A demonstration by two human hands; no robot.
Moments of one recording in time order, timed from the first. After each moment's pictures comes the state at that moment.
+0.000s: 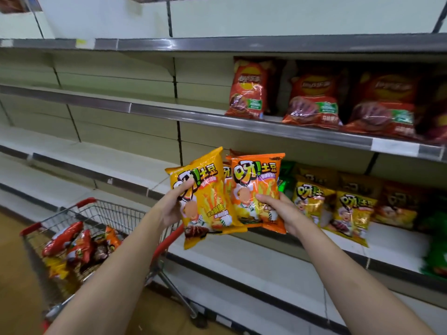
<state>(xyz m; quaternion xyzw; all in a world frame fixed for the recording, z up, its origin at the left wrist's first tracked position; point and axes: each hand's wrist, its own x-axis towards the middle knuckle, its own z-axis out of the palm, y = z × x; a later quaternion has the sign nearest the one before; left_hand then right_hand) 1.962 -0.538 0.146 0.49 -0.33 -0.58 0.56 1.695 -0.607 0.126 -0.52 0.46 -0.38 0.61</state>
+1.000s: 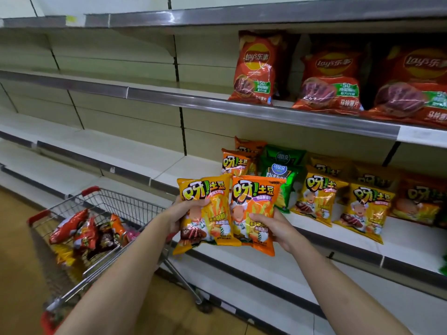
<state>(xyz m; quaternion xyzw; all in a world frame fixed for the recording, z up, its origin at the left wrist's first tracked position) 1.973 -0.571 0.086 0.58 -0.33 -0.59 0.46 1.712 -0.622 0.054 -0.51 0.50 -0.32 0.63</state>
